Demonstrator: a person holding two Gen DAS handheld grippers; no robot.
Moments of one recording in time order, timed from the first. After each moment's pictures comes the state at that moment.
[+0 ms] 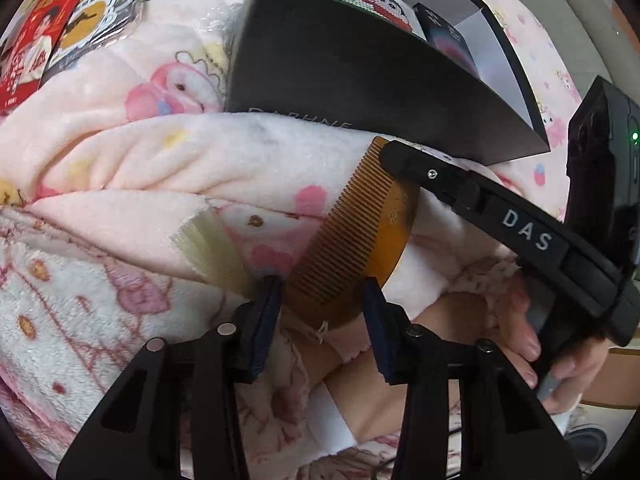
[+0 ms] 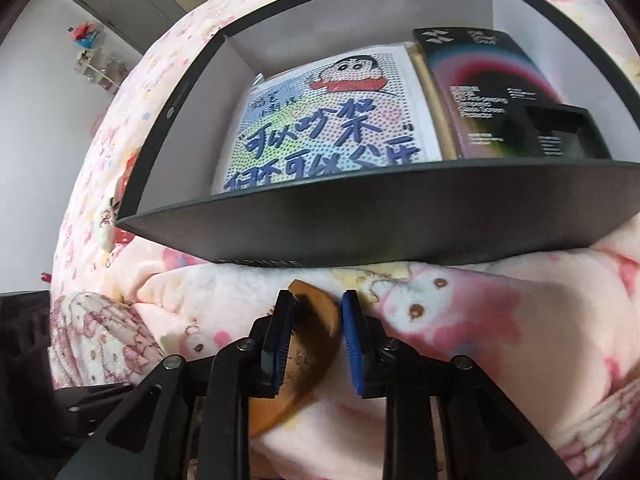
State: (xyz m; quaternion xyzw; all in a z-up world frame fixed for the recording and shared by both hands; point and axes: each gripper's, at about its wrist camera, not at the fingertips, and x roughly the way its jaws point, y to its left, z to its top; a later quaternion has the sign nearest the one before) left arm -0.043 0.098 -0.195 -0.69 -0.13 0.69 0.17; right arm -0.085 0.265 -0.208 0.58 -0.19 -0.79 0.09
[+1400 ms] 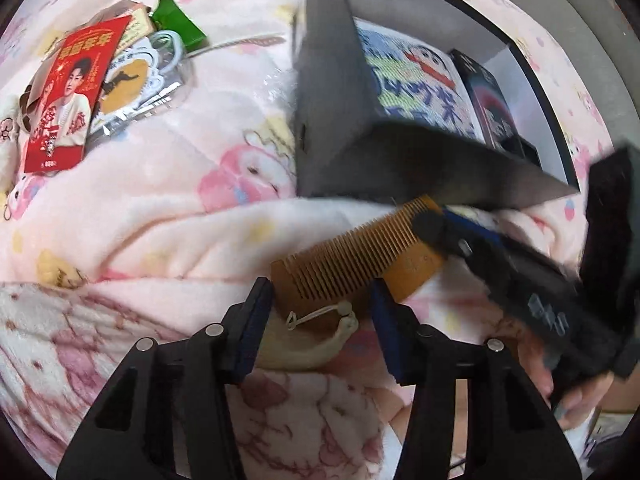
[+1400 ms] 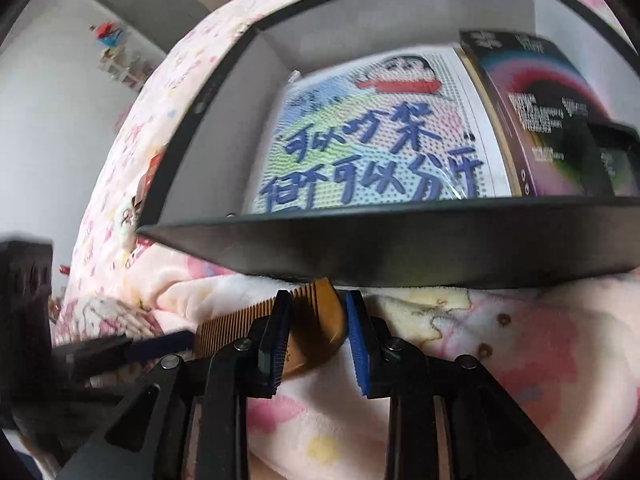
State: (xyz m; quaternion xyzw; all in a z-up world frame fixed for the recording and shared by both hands) left arm -0.075 0.050 -0.179 -0.65 -0.09 0.74 0.13; right arm -0.089 0.242 -0.202 0.56 -0.19 -0.80 0.14
